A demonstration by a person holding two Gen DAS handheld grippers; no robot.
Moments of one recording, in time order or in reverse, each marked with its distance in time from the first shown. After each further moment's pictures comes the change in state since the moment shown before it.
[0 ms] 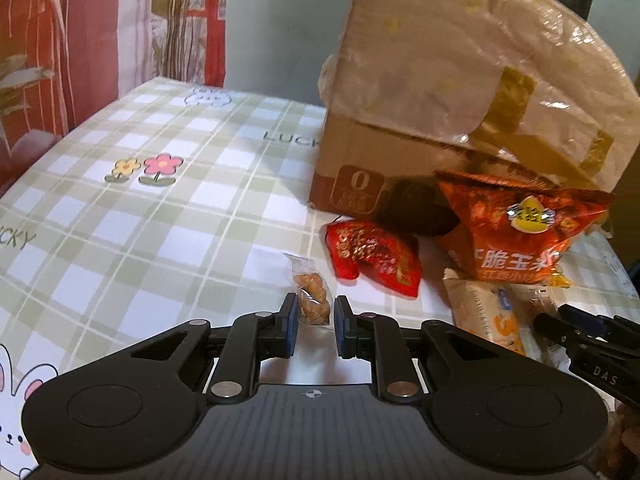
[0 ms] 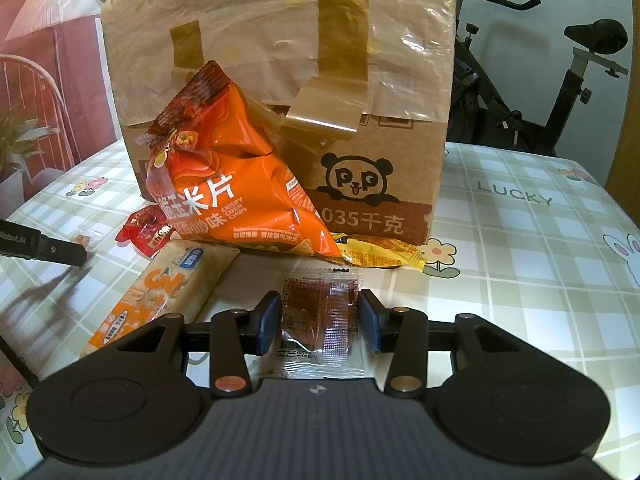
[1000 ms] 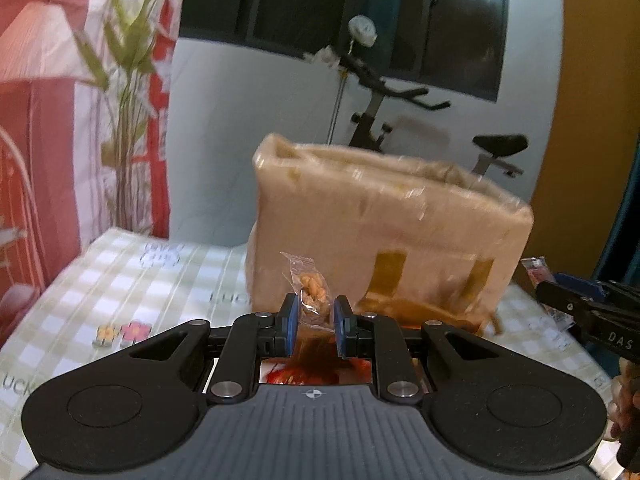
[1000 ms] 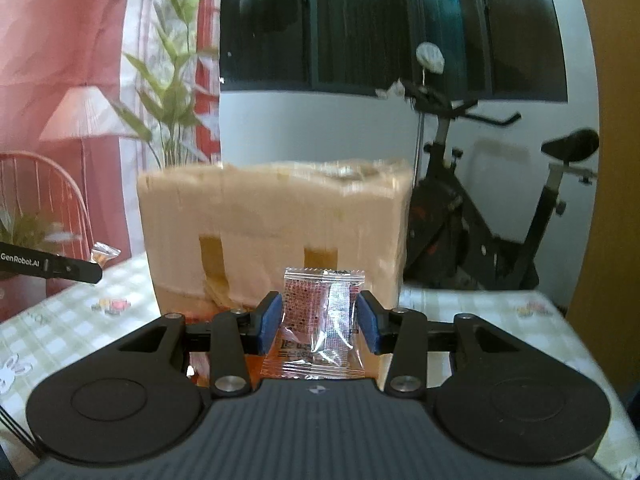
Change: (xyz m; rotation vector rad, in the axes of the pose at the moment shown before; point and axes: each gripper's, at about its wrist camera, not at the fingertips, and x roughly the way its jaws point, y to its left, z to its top) left arm -0.090 -0.035 0.051 0.143 -0.335 -0.143; right arm -0.108 -0.003 0.056 -0.044 -0.370 -0.011
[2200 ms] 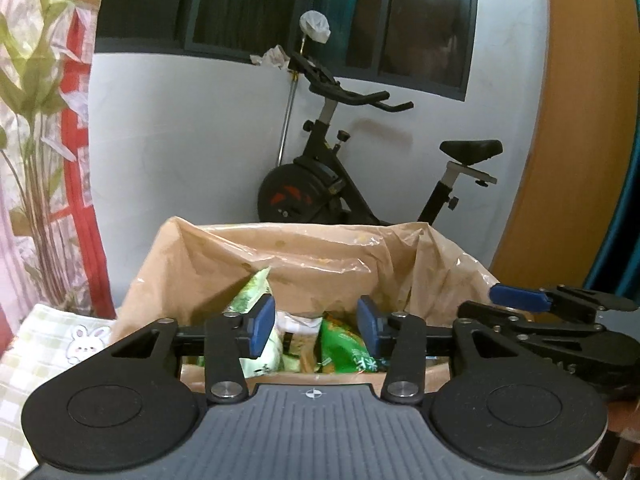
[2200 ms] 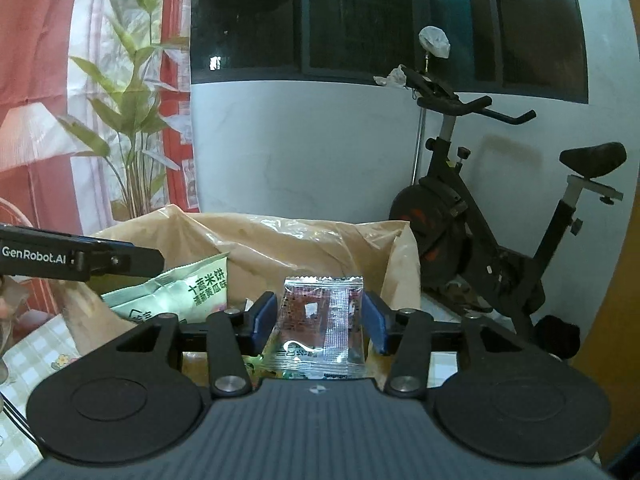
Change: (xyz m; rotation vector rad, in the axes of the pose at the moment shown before) left arm 0.110 -0.033 0.102 0.069 0.027 -0.111; right arm 0.121 -0.038 0.100 0.007 0.086 -0.006
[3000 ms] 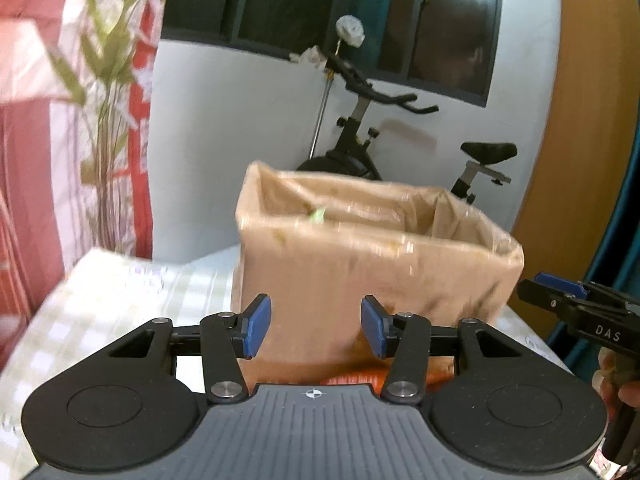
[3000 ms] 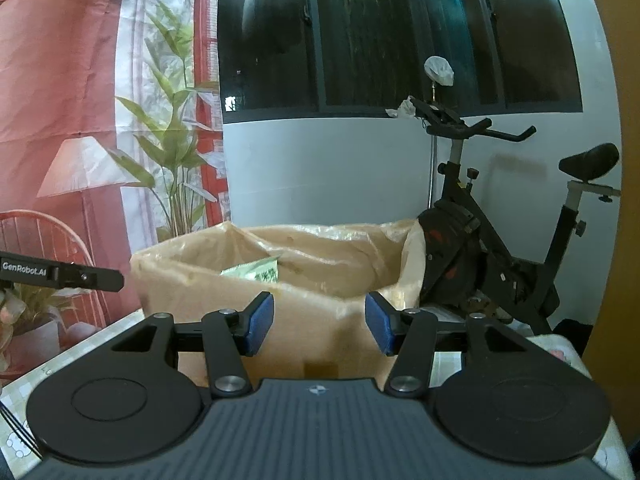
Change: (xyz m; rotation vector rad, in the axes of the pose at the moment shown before) left arm -0.095 0.026 -0.068 -0.080 0.014 0.063; right arm -0.090 0.020 -0.044 0.045 -0.117 0.067
